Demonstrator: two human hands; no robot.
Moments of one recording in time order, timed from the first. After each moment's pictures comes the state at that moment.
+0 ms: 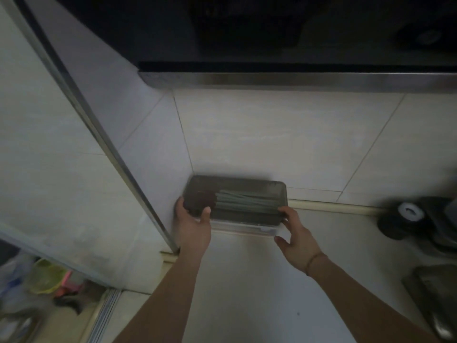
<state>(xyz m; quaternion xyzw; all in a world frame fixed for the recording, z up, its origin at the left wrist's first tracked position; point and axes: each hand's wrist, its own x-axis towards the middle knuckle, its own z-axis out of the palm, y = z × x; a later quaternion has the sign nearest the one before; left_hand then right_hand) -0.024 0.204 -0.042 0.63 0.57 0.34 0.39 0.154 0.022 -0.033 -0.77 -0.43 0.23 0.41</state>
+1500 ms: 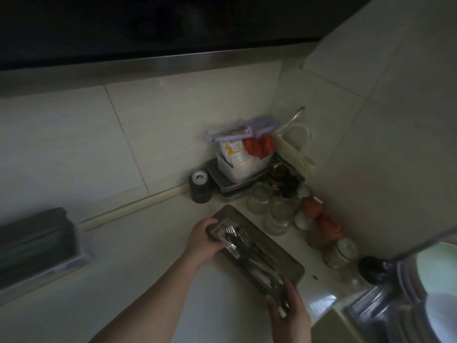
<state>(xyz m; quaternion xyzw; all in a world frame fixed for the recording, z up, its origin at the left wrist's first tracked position) 0.239 -0.117 -0.078 0.82 0.20 -0.03 0.54 0.147 -0.356 -0.116 -0.88 0.06 -0.06 0.46</state>
